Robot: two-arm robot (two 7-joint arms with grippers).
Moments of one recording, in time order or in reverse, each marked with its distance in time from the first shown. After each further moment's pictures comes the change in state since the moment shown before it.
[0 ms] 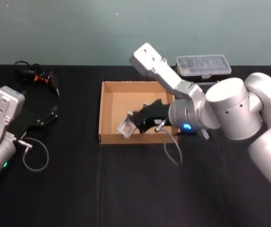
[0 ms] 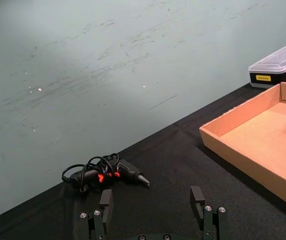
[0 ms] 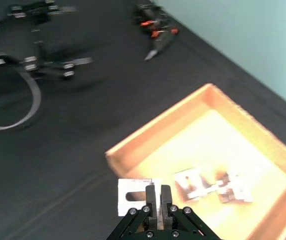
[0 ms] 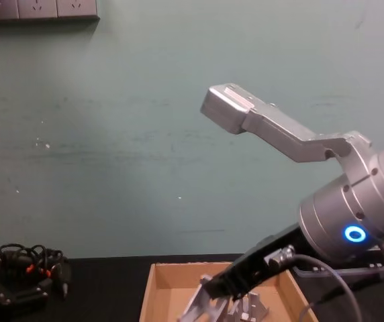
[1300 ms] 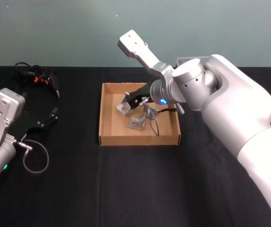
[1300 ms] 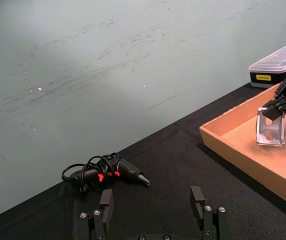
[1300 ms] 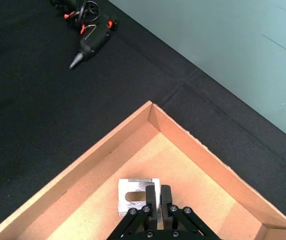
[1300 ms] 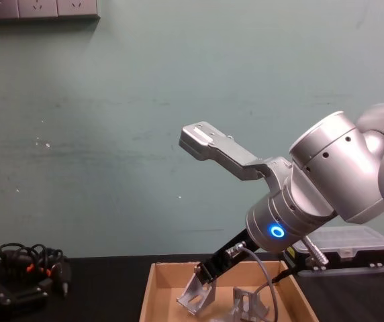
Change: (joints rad) left arm 0.000 0.000 0.000 0.000 0.000 0.000 0.000; right arm 0.299 -0.304 0.025 0.729 -0.138 -0.224 -0.042
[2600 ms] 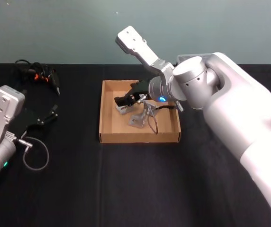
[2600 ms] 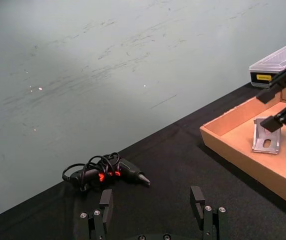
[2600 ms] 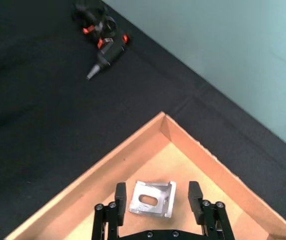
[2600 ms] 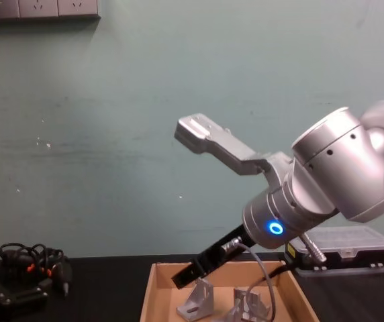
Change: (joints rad) left arm 0.000 0.000 0.000 0.000 0.000 0.000 0.000; right arm -0.042 0.020 0.011 -0.094 -0.013 -0.007 0.026
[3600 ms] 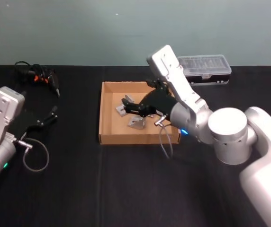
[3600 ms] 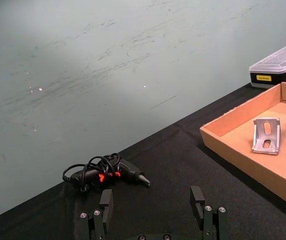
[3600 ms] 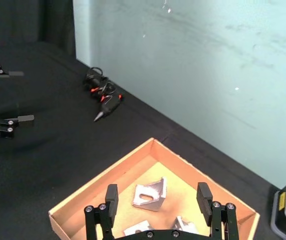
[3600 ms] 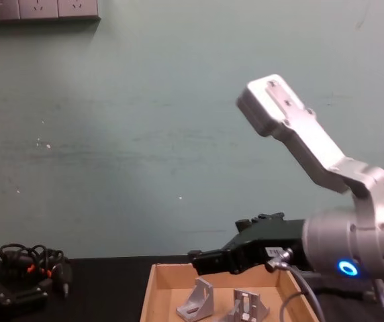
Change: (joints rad) left arm 0.000 0.000 0.000 0.000 0.000 0.000 0.000; right arm -0.433 0.152 0.144 -0.555 -0.023 -0.223 -0.145
